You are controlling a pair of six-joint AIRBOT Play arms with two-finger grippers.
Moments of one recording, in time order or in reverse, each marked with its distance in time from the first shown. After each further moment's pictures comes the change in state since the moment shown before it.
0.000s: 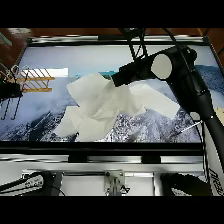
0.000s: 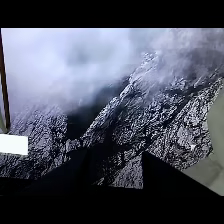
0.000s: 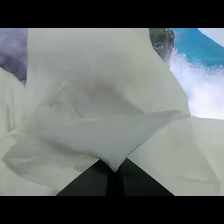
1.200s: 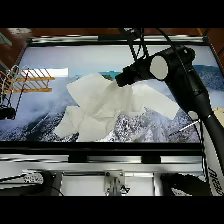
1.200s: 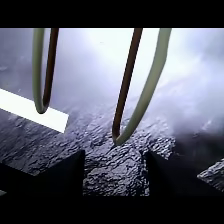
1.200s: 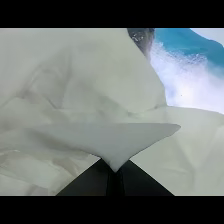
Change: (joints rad) left arm 0.309 -0.129 -0.340 0.159 0.508 0.072; right arm 0.000 -0.008 0.000 -0.098 0.026 0.012
